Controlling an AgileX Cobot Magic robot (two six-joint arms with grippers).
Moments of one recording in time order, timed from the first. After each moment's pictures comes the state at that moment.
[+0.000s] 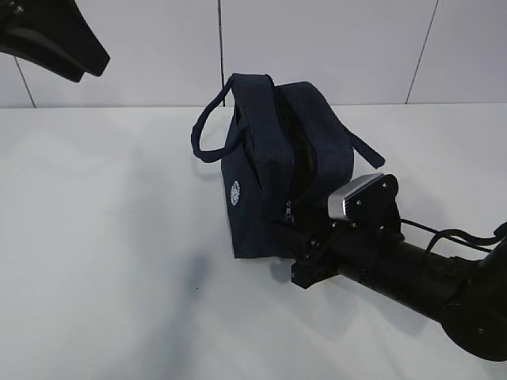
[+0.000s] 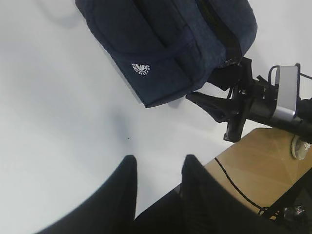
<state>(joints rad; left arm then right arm) -0.28 1.54 -1.55 -0.49 1.24 0.16 0.41 2.06 -0.58 -0.32 -1.15 0.13</state>
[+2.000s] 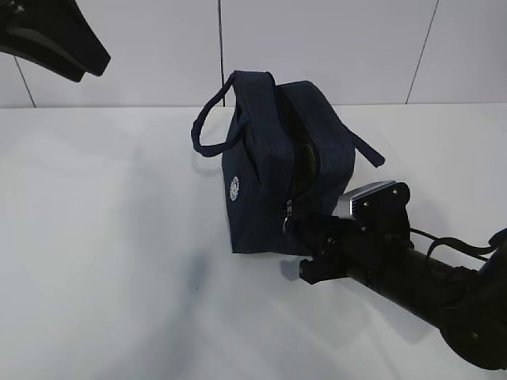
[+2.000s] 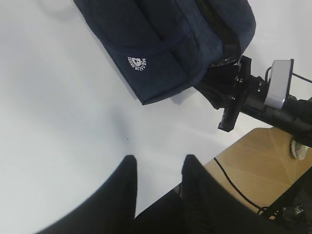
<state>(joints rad) -0.28 1.54 -1.55 -0.50 1.24 0.16 0.41 2.10 -0.57 -0.18 -1.14 0.13</state>
